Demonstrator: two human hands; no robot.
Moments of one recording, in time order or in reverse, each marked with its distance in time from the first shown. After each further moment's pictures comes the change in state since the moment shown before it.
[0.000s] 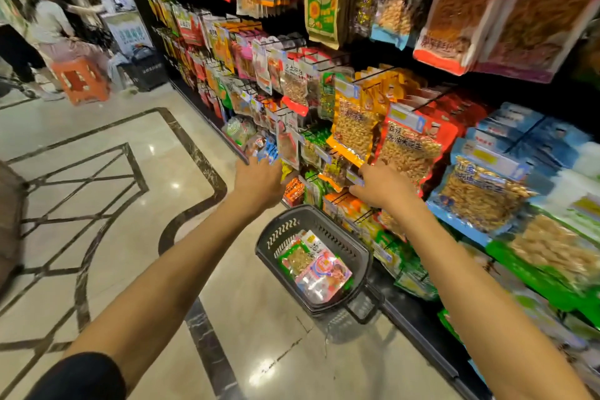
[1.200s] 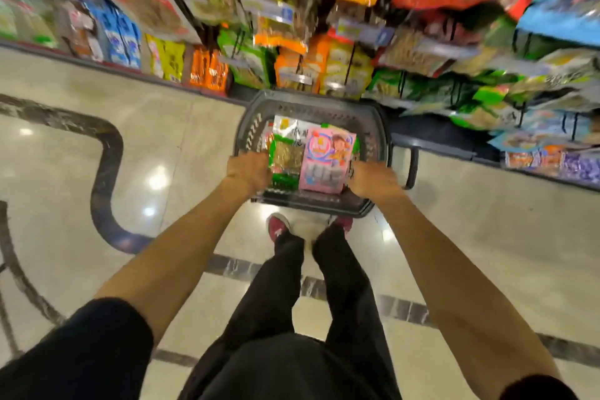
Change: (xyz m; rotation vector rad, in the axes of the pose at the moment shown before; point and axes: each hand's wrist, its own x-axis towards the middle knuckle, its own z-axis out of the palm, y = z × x) left_hand 0.293 -0.041 0.370 0.089 -0.649 0.625; right_hand 0.220 -0.072 0.346 0.323 -0.599 0.662
